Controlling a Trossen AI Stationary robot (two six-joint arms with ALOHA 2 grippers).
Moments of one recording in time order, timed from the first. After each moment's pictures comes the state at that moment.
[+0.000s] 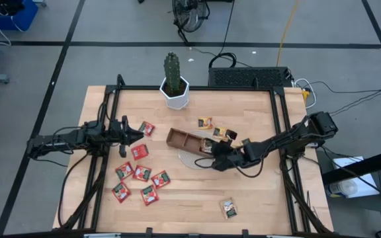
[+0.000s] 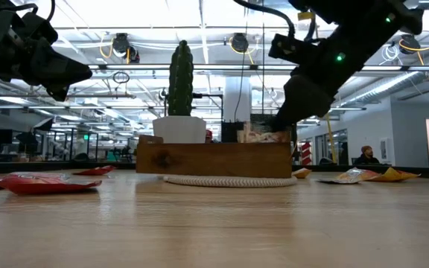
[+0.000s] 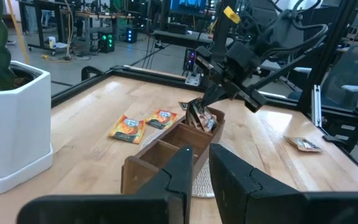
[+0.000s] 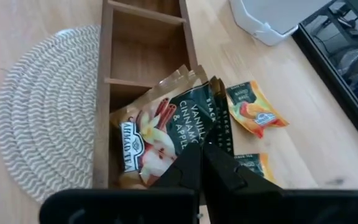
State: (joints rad) left arm 0.11 0.04 0.07 -0.10 0.02 -0.16; right arm 0.28 1.61 0.86 -0.24 0.73 0.37
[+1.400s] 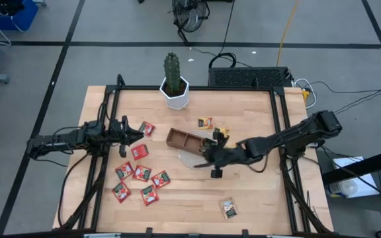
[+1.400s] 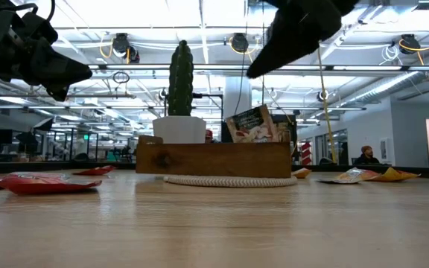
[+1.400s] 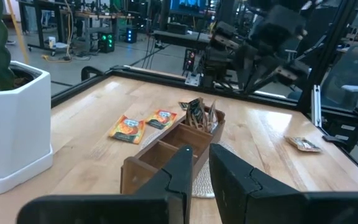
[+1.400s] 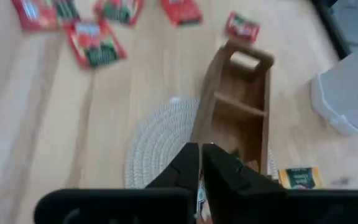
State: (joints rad) left arm 0.11 0.04 0.07 -0.10 0.02 -0.16; right arm 0.28 1.55 1.04 -0.26 0.42 0.06
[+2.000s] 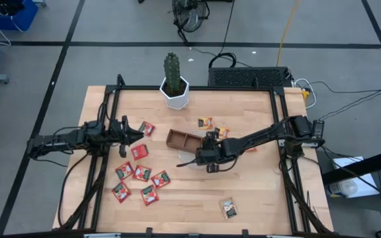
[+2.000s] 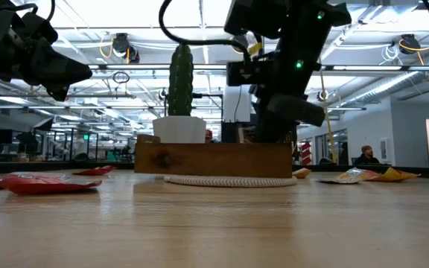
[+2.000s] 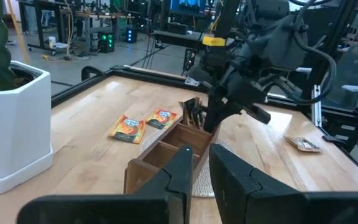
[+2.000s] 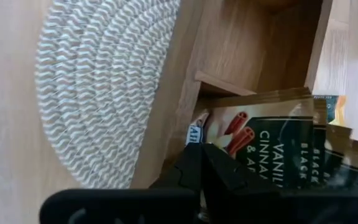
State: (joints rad) left arm 0.11 0.04 0.07 -0.10 0.02 -0.16; right arm 0.18 1.90 1.24 -0.65 0.40 0.06
